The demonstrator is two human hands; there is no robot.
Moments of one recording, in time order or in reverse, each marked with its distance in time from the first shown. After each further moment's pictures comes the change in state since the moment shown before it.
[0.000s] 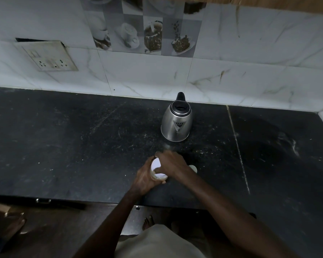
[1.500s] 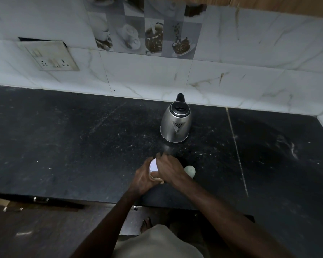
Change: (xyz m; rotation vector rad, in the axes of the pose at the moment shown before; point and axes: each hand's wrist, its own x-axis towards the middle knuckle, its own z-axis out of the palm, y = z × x) left_hand 0.002 -0.015 0.005 -0.035 0.028 0.081; right_hand -0.005 -0.009 0.020 -0.182 0.095 0.001
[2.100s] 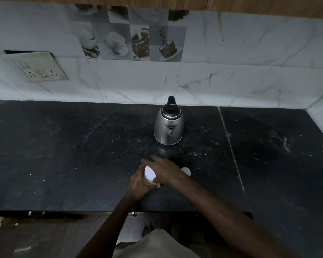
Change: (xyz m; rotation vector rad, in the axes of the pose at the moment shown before) left_hand 0.001 0.000 0.003 -0.049 0.002 -0.007; right_hand 0.001 0.017 -0.002 0.163 -0.117 -0.105
